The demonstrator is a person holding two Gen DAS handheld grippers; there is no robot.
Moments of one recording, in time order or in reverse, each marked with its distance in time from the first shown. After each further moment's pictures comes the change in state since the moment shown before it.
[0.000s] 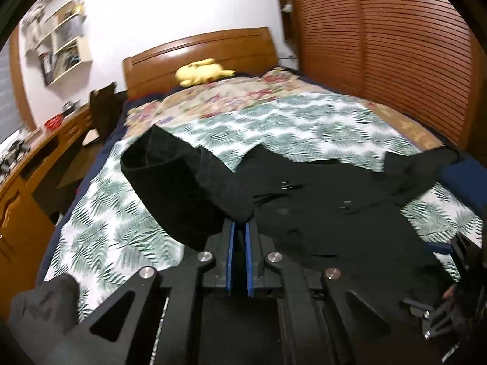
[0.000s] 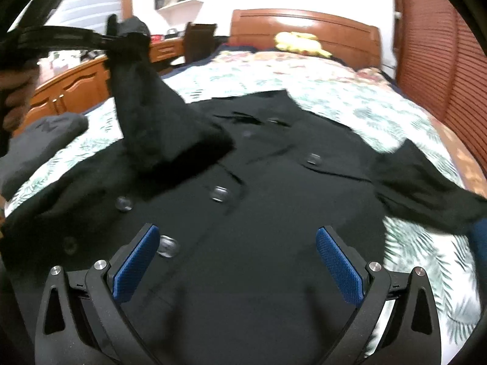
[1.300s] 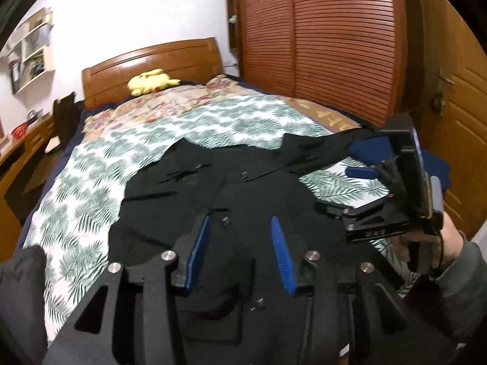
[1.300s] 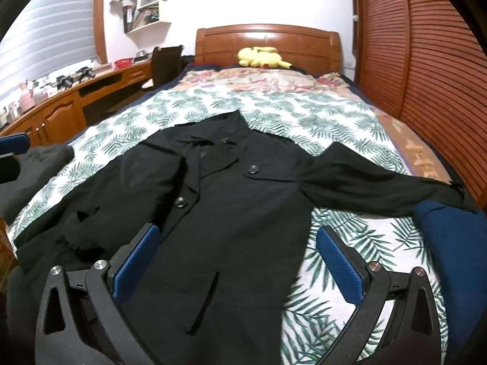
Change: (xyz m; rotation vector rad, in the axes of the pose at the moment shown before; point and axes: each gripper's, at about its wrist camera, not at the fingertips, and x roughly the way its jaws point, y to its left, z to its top) left arm -0.130 -0.085 -0.073 0.031 -0.028 -0.201; right arm -0.087 -0.031 0.000 0.082 -0.066 -0.094
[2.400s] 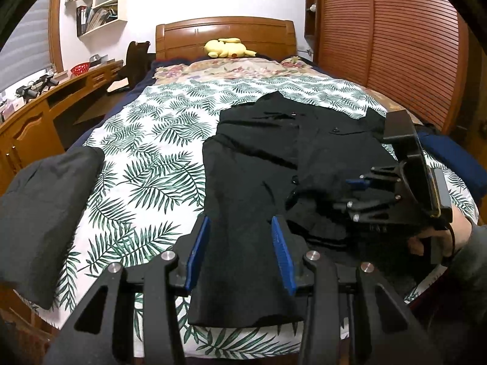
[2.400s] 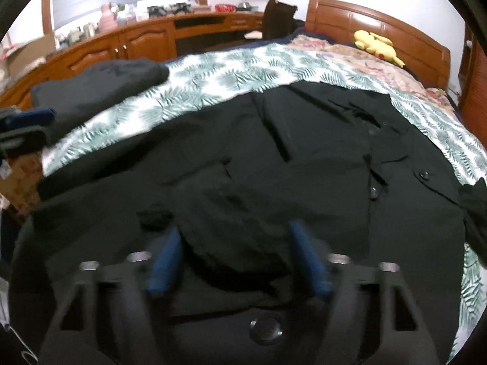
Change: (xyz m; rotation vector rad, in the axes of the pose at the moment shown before) left arm -0.041 0.117 -0.137 -0.211 0.062 0.205; right arm 0.099 0.187 -0.032 -0.313 0.171 0.311
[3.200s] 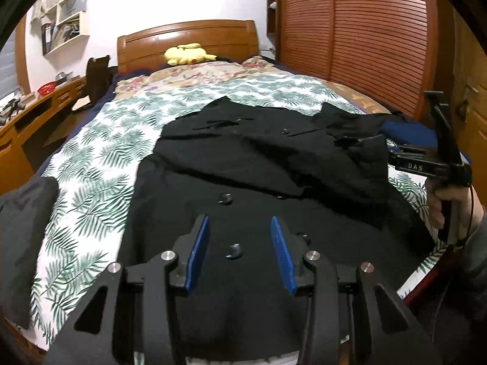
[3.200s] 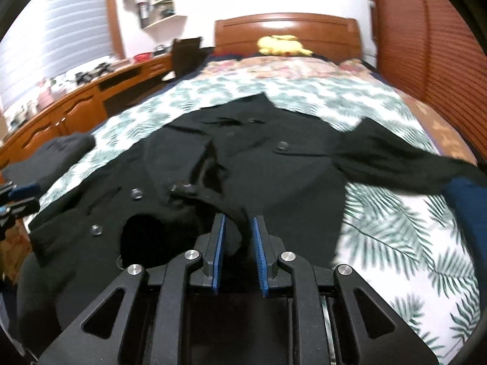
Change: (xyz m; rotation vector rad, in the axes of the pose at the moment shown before) left arm 0.022 -0.095 0.025 0.102 -0.007 -0.120; right arm -0.132 -0.144 -0.072 0.341 -0.157 -0.188
